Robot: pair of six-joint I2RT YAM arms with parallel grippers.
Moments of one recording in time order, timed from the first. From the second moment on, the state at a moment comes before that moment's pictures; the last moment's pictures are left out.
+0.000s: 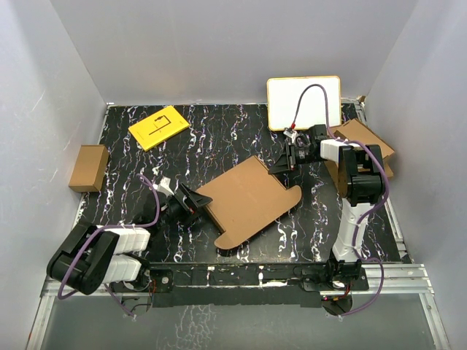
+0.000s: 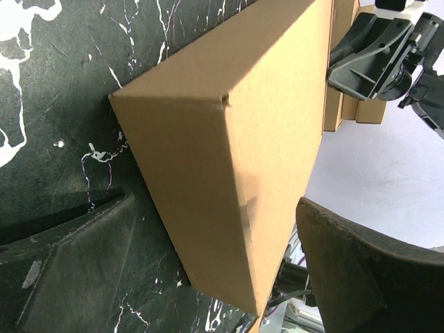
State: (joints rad) left arm -0.39 1.28 0.12 0.72 0.33 -1.15; right arm 0.02 2.08 1.30 -0.43 -1.20 -0.07
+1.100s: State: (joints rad) left arm -0.56 1.54 0.12 1.05 0.13 -1.35; right arm -0.02 2.07 1.22 -0.28 -1.23 0.08
